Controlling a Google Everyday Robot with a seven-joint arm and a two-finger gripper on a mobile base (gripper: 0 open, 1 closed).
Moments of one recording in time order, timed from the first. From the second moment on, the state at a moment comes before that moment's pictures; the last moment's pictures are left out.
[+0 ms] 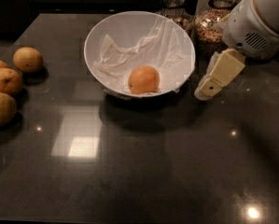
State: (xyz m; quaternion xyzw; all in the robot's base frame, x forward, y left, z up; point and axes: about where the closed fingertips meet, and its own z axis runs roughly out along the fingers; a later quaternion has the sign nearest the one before) arm 0.499 -0.159 0.971 -0.55 0.79 0.03 0.28
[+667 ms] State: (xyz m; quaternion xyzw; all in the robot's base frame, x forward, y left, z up) arm 0.534 -0.148 0.961 -0.44 0.83 0.10 0.33
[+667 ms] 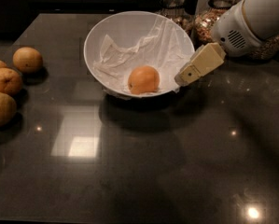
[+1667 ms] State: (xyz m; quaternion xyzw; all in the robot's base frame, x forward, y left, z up) arm 0.545 -0.113 0.957 -0.40 0.84 0.13 0.34
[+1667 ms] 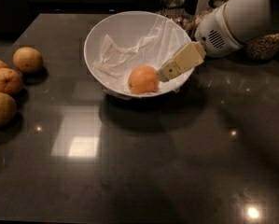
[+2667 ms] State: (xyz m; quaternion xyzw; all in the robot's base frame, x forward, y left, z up) arm 0.530 -0.042 0.940 -0.41 0.82 0.17 0.36
